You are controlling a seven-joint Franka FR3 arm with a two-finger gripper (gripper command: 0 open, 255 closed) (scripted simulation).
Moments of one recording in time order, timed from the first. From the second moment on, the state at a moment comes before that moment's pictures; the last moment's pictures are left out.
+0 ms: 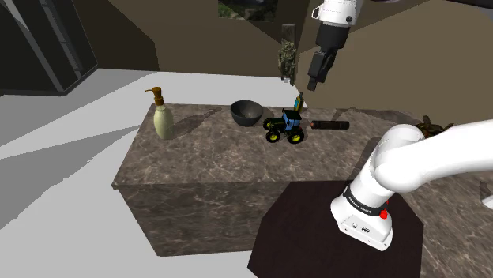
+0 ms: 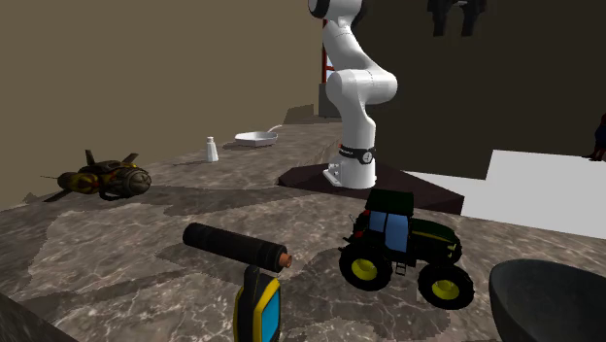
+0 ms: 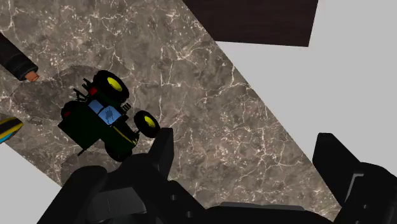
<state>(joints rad) 0.02 -0.79 -0.02 -2.32 0.06 1.49 -0.04</state>
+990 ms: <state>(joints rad) -0.09 -0.48 -0.14 -2.34 -0.06 1.80 -0.08</state>
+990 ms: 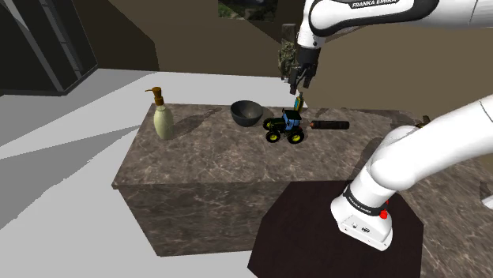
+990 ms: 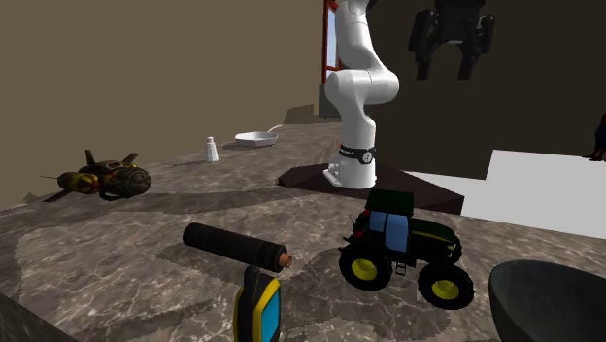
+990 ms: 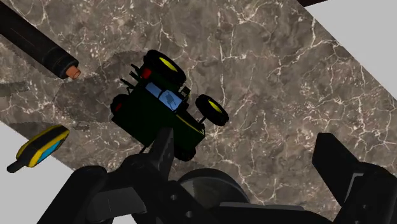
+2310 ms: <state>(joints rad) -0.24 0.13 -0.32 -2.03 -0.08 2.10 -0.14</state>
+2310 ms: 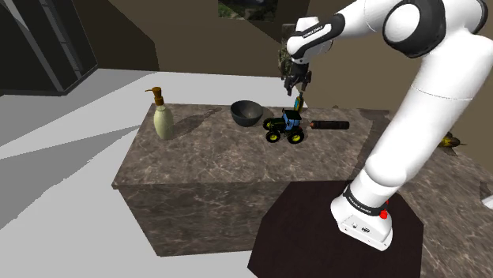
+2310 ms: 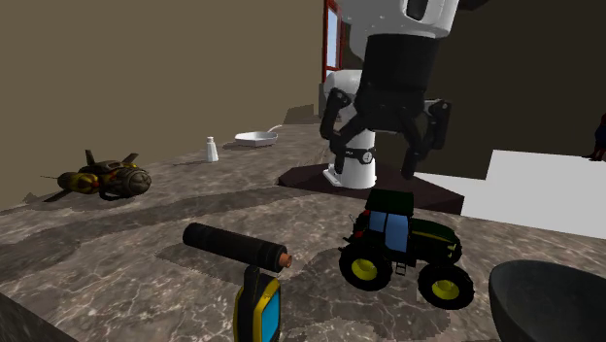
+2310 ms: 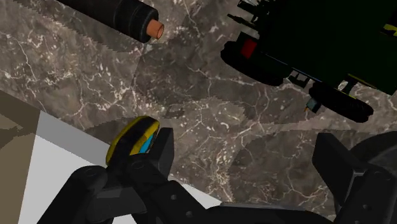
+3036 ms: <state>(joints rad) -0.37 0.49 -0.36 -1.70 0.00 2.14 -0.18</state>
